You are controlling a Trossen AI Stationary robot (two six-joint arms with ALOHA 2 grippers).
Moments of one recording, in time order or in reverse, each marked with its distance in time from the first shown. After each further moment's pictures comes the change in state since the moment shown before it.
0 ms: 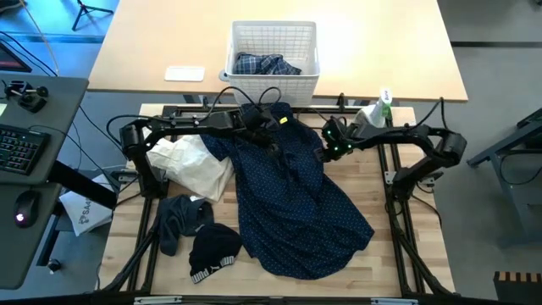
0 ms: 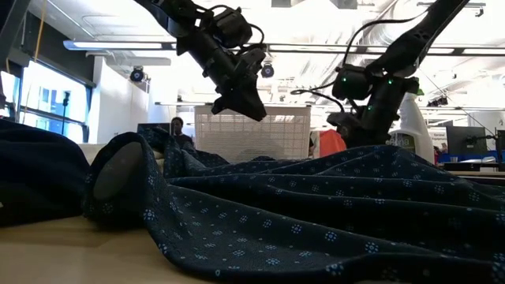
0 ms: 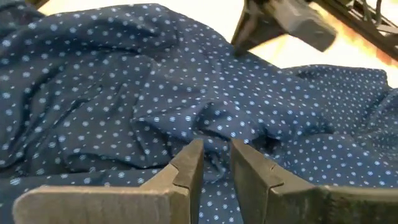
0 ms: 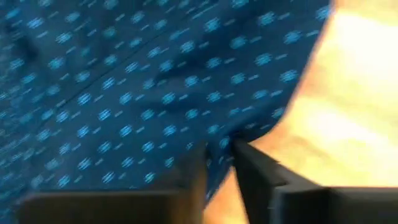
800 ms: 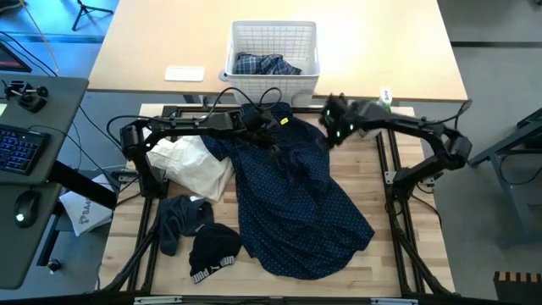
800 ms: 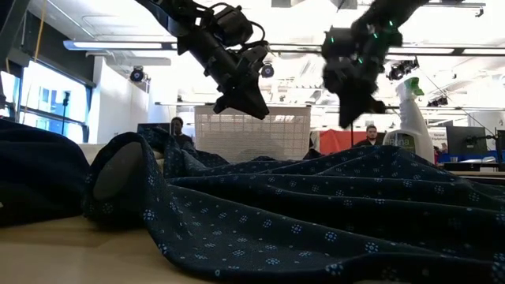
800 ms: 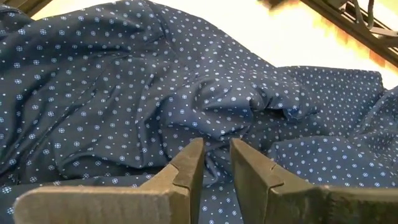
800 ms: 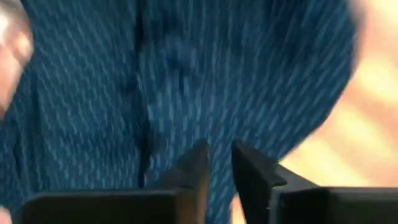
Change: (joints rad) left arm -0.012 0.000 0.000 0.020 -0.001 0.001; right arm 0.008 -0.053 0.377 -0.497 -0.048 -0.250
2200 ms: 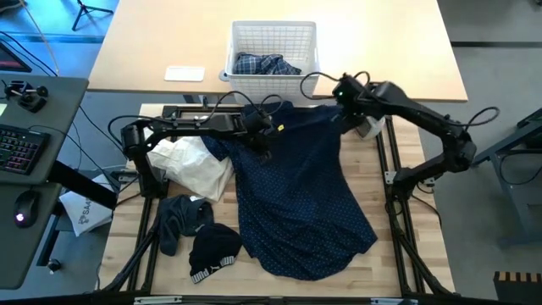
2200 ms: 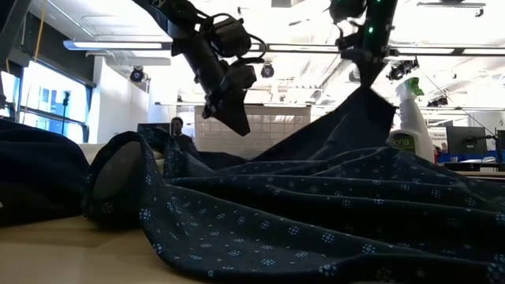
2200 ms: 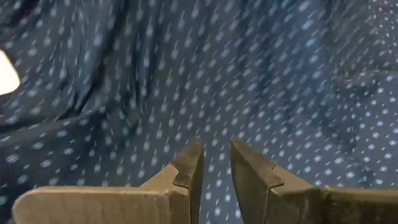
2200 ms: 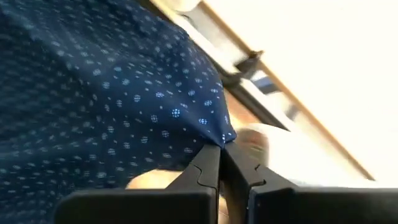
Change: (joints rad) left arm 0.000 0.010 -0.021 -0.148 -0.079 0.129; right arm -0.046 -0.047 0.349 -0.386 0.670 -0.207
